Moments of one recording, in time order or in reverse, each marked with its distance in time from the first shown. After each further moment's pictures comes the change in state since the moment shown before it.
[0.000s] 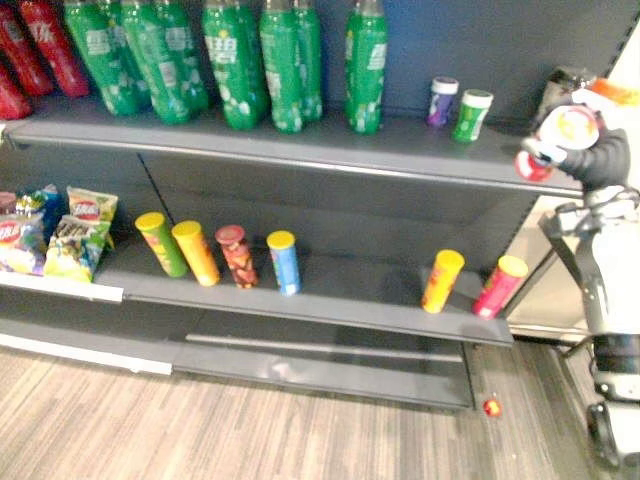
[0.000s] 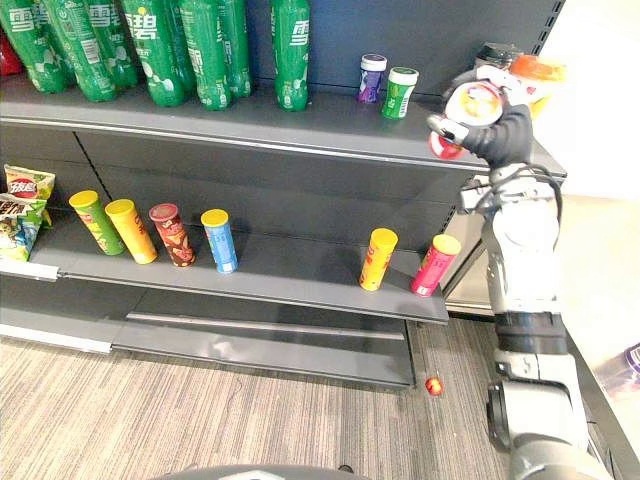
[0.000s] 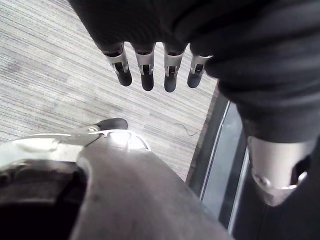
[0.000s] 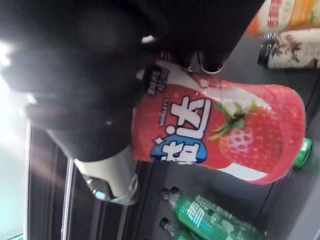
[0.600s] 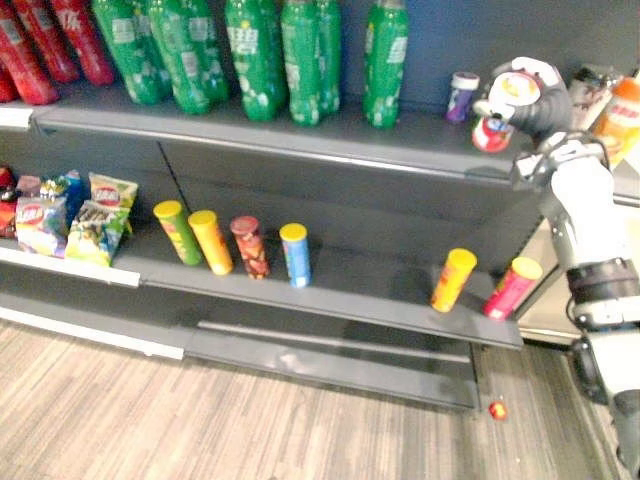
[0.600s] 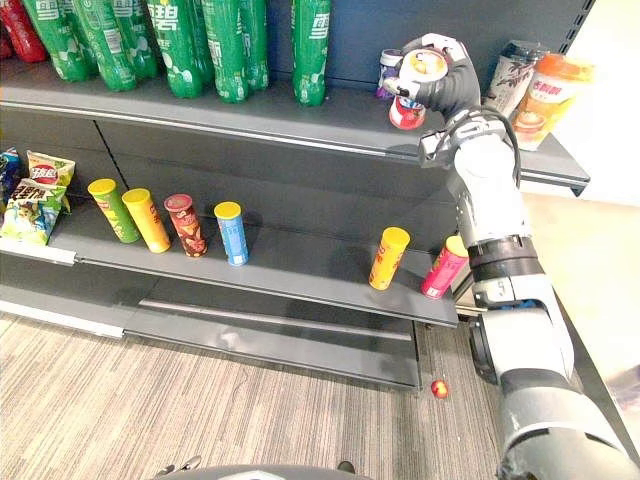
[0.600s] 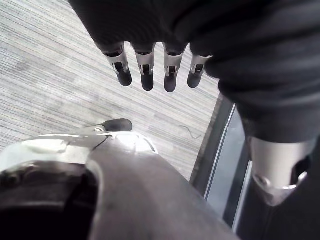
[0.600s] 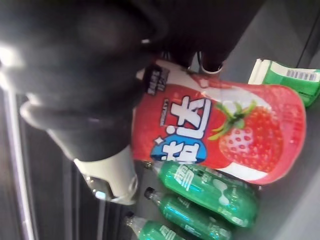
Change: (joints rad) left arm -0.043 0.006 -0.021 0.001 -0.013 0.026 0.008; right arm -0.379 0.005 0.205 0.371 0.042 0.107 0.005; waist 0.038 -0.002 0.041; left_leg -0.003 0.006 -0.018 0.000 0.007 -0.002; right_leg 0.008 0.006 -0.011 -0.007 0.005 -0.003
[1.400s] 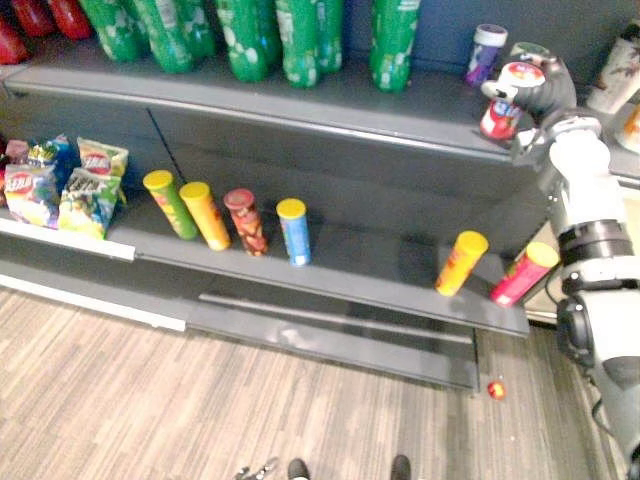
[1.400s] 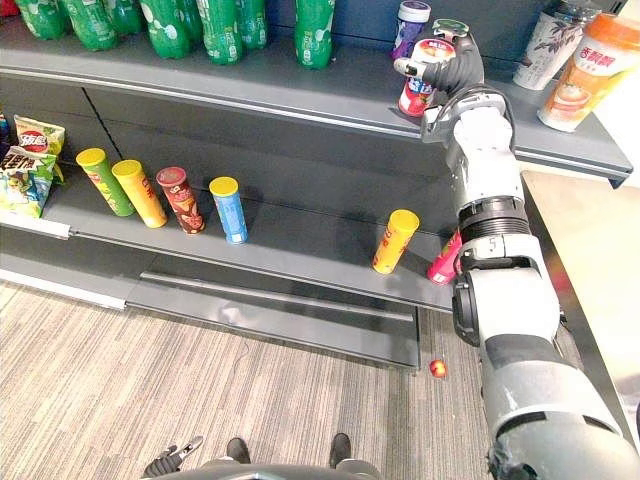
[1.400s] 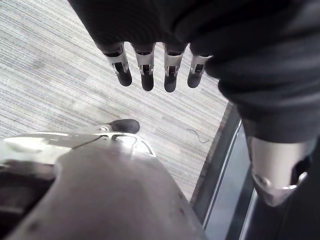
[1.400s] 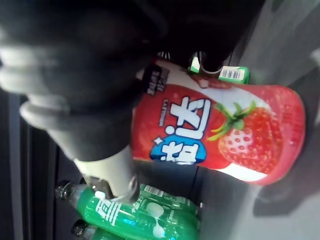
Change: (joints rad) left arm -0.058 -0.002 -0.005 0.000 -0.037 0.001 0.022; right arm -0.185 0.077 -0.130 0.295 -0.133 0.048 -0.012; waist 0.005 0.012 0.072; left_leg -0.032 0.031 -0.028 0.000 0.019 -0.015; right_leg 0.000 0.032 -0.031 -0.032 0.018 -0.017
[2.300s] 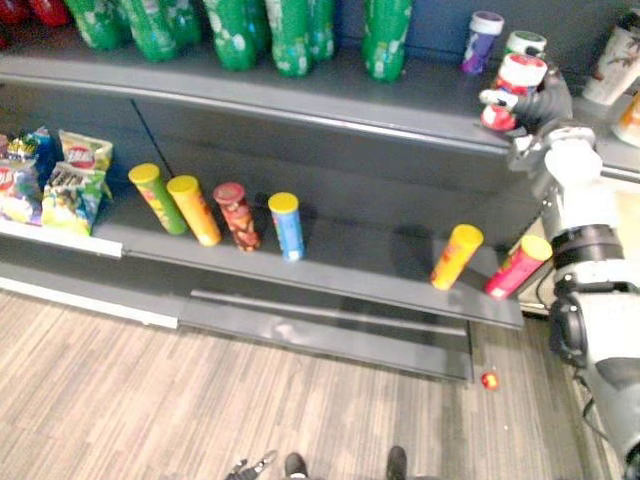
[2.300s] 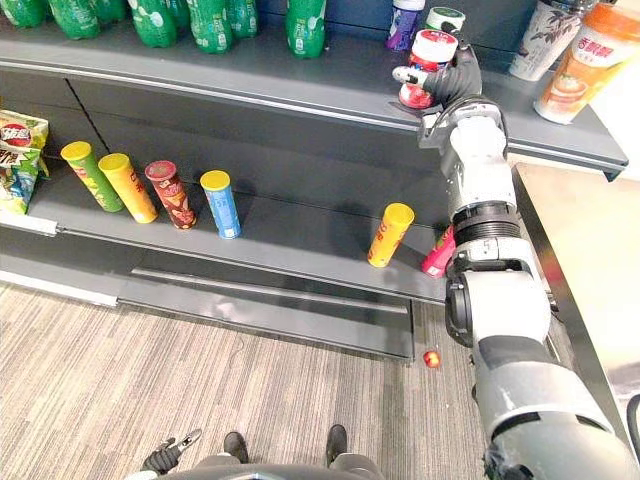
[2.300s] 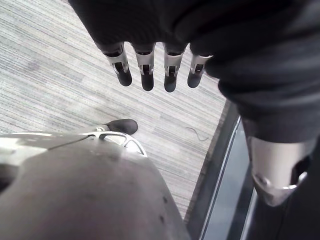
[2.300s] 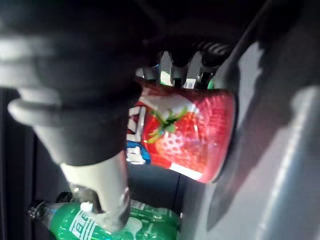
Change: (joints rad) left arm -0.010 0.008 0.000 -0.009 -0.001 0.000 0.009; right arm 0.018 0.036 -0.034 0.021 -0.002 -0.003 -0.020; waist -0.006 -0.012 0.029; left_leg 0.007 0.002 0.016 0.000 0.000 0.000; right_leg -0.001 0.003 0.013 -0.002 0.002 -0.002
